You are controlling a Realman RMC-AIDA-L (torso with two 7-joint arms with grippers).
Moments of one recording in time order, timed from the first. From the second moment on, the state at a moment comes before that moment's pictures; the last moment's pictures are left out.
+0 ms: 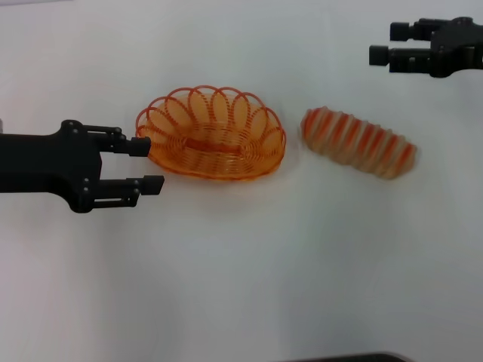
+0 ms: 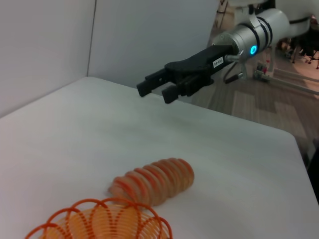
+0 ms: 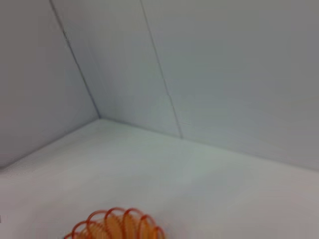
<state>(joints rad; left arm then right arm) -0.46 -2.16 0.69 1.10 2.17 1.87 -1.54 0.51 2.03 -0.54 -0.88 -2.09 -1.57 1.67</state>
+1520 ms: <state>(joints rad) -0.46 -2.16 0.69 1.10 2.28 1.88 -1.56 0.85 2.02 -0.82 -0.94 -2.81 -1.67 2.15</state>
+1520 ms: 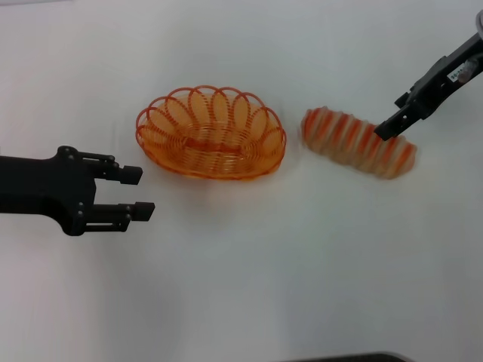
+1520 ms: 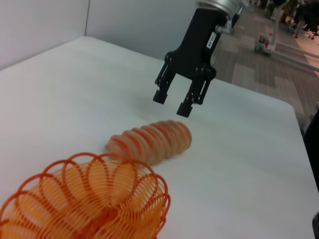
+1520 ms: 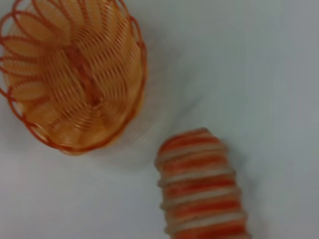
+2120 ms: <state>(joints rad) -0.41 -2.16 0.65 1.09 2.27 1.88 -1.56 0.86 2.06 -0.92 -0.93 -2.83 -1.59 2.14</state>
